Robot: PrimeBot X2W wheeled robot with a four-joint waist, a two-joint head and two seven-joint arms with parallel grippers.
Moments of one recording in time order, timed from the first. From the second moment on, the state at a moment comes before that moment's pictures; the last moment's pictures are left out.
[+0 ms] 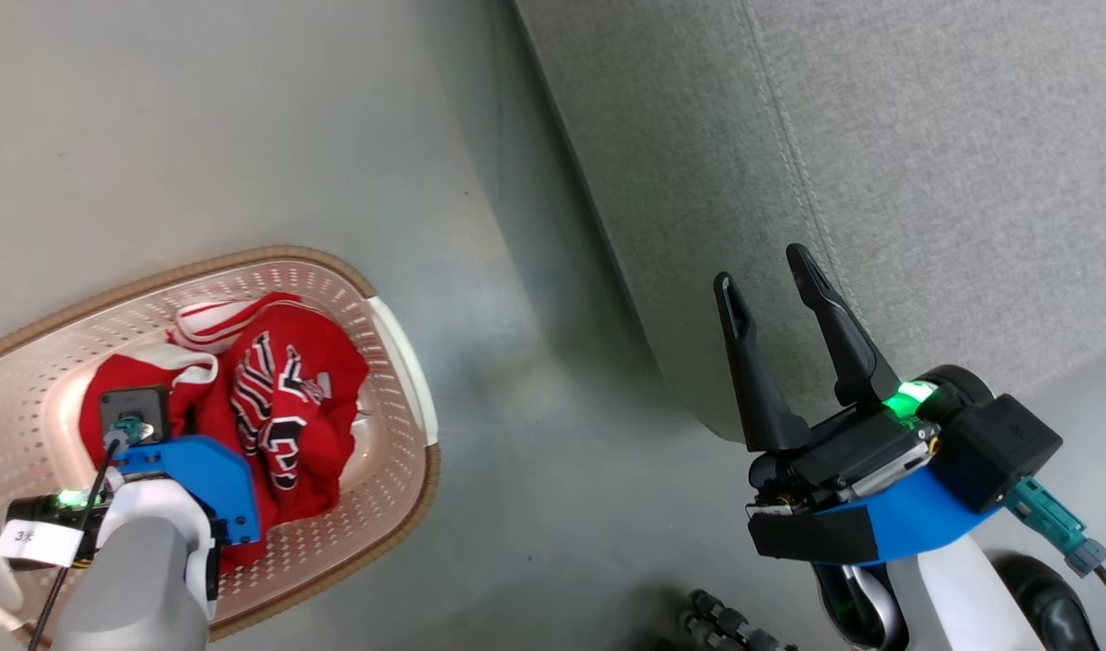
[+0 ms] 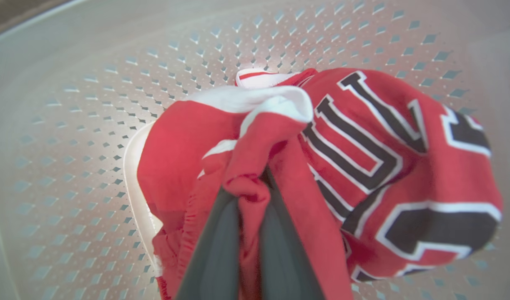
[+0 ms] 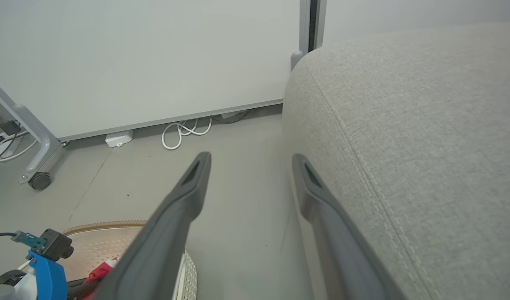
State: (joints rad) left arm -0.58 0.25 -0.20 1.08 -0.26 0.06 -0.10; right arm -0.25 -0.05 0.26 -0.03 0.29 0.13 -0.26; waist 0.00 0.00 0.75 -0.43
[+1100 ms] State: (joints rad) left arm -0.54 0.05 -0.41 1.16 -0.31 -0.10 -0.26; right arm -0.14 -0.05 0.20 0.07 0.14 0.13 -0.26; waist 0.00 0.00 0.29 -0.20
